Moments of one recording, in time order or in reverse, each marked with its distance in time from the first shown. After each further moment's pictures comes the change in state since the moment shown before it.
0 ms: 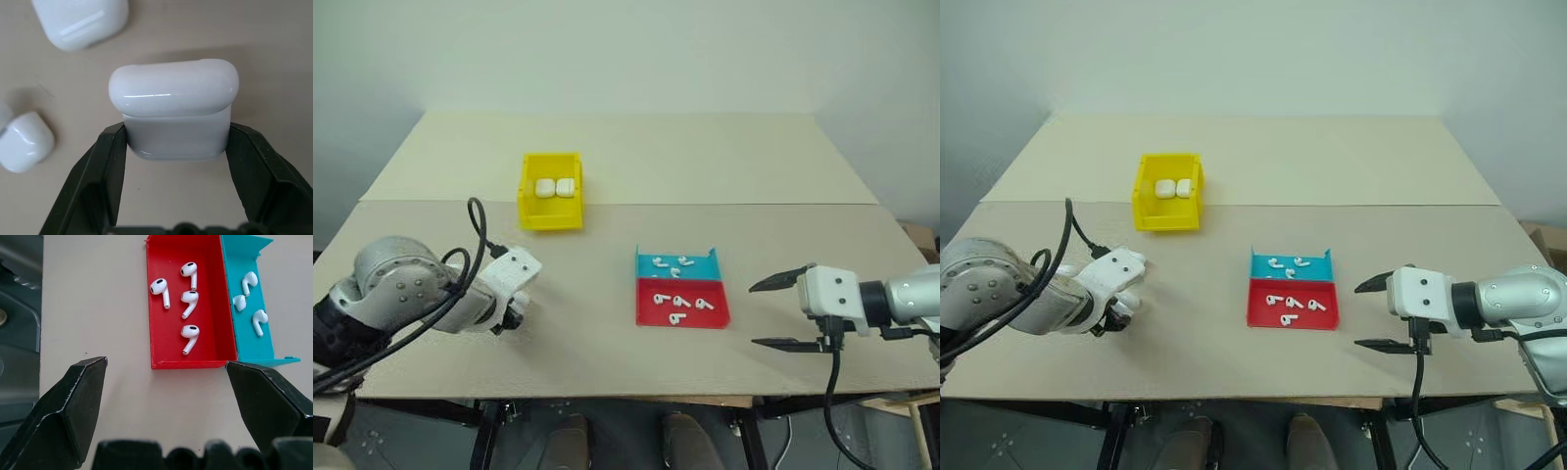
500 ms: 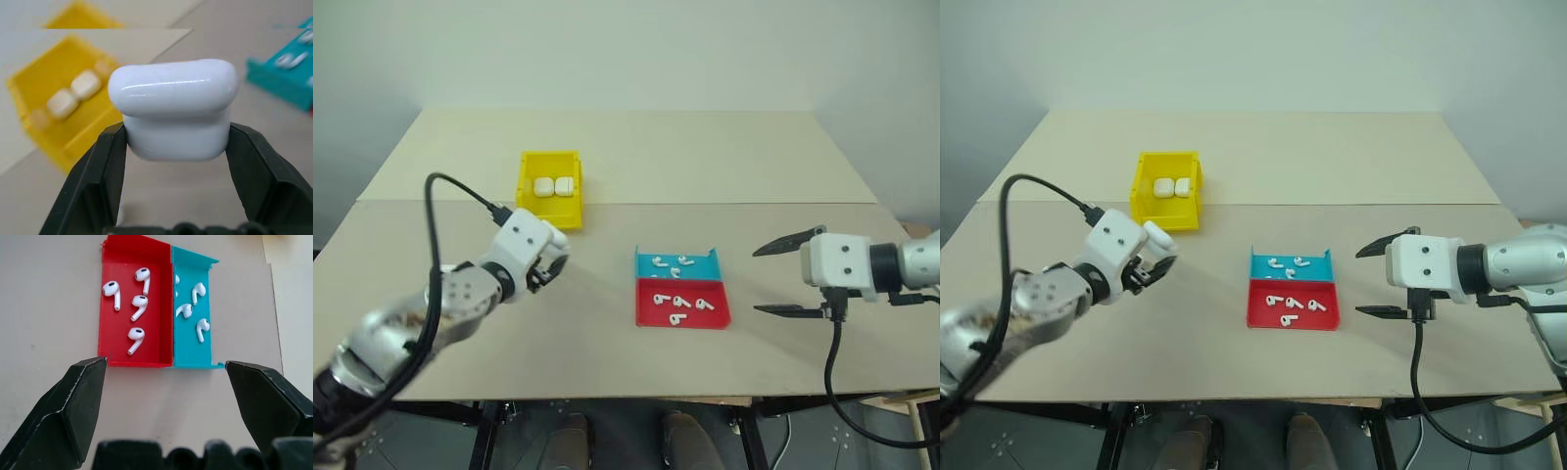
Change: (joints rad) left arm 0.515 -0.143 0.153 -0.139 0.892 -1.188 -0.674; right arm -0.208 -0.099 0.048 -0.030 -0.038 0.085 0.010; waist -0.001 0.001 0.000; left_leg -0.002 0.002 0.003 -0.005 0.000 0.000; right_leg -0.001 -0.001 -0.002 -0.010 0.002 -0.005
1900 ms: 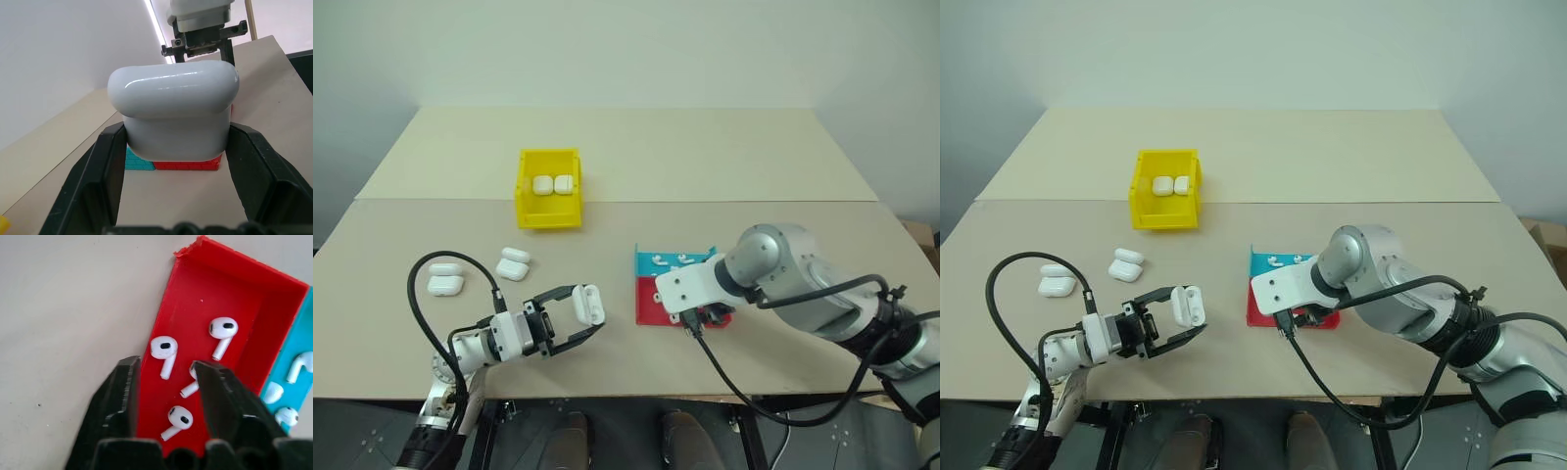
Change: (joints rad) left arm 0.197 -0.465 0.148 0.566 0.173 -1.024 -0.912; right arm -0.554 0.347 0.848 -0.080 -0.462 0.472 0.068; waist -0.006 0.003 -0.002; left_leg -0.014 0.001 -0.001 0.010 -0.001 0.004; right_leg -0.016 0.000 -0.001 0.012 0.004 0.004
